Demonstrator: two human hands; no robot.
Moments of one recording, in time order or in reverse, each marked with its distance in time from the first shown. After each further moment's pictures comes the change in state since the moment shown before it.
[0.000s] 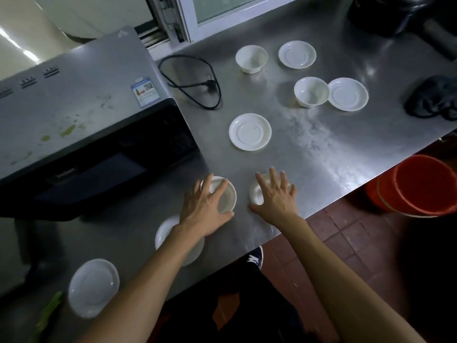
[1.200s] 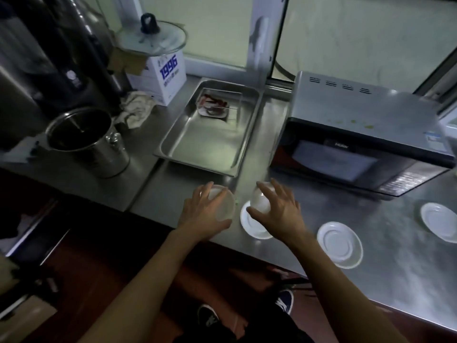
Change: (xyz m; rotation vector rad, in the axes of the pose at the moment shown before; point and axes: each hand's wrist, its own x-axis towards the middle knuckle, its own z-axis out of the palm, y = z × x) left_hand -0.428 -0.284 0.012 -0.325 0.283 -0.713; right_hand -0.217 -0.420 0.090 -0.054 0.027 -0.796
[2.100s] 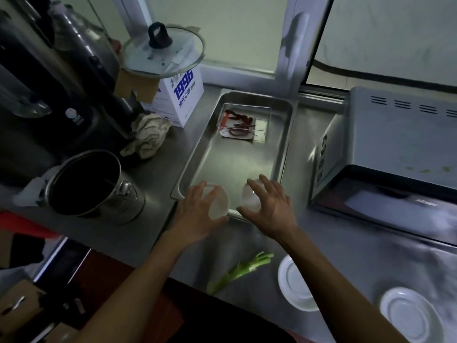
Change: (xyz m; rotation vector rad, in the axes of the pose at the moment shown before) left_hand 0.163 -0.127 -0.047 0.028 0.034 -0.090; right_hand 0.203 -0.075 0.044 0.056 -0.059 -0.101
